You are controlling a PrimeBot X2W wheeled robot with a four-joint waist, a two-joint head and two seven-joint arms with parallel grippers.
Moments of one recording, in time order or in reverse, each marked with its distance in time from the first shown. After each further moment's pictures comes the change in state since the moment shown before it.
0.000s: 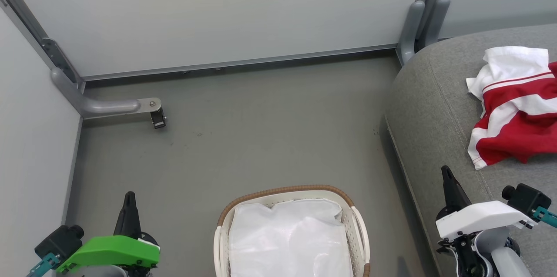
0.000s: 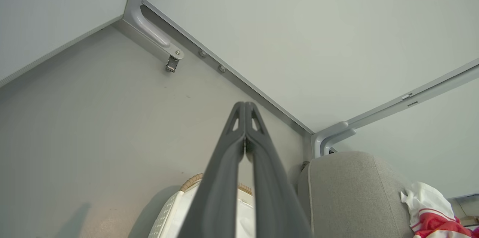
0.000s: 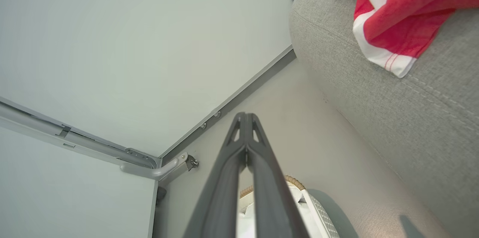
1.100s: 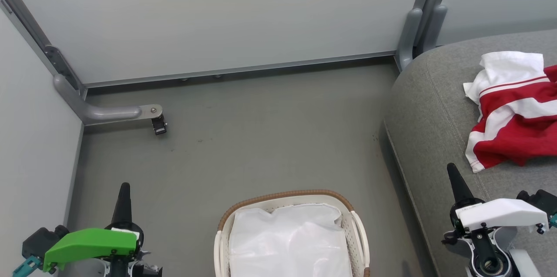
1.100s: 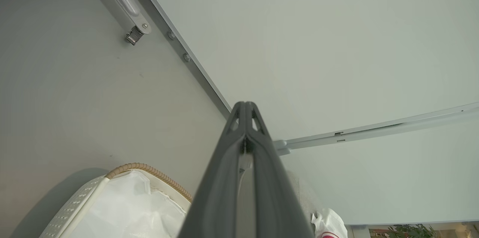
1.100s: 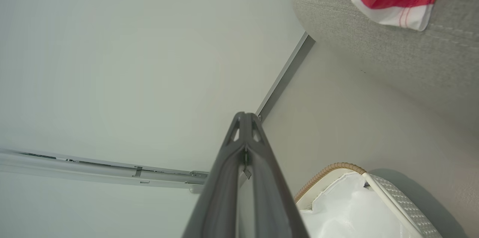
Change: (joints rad) left arm -0.026 0.000 0.043 -0.028 -0.370 -0.018 0.096; right arm 0.004 0.000 -0.041 -0.043 0.377 0.000 0.098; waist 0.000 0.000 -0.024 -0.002
